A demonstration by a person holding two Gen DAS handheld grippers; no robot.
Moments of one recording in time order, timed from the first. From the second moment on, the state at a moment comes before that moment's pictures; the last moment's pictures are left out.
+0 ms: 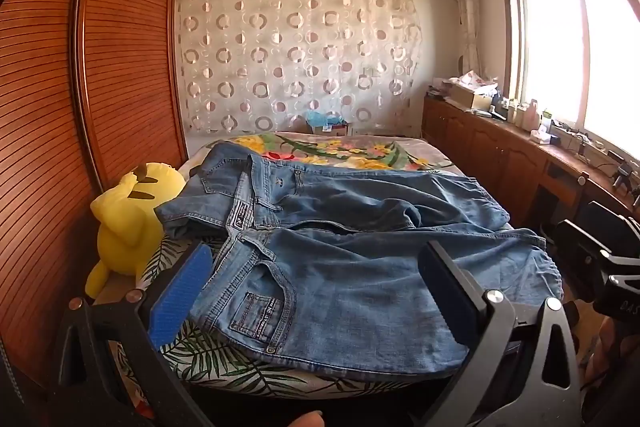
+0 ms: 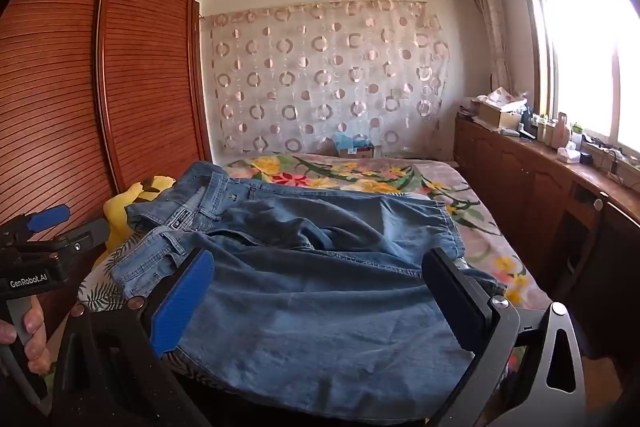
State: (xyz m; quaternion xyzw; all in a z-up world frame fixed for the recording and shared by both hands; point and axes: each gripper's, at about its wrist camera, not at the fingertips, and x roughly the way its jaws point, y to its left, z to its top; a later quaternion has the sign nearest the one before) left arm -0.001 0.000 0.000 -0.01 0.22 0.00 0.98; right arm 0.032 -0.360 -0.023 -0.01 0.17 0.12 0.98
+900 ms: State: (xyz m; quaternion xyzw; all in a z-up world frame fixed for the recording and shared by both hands) left arm 0.000 0.000 0.000 -0.01 0.22 0.00 0.97; right arm 0.032 -0.362 -0.024 0.00 0.16 0.12 0.98
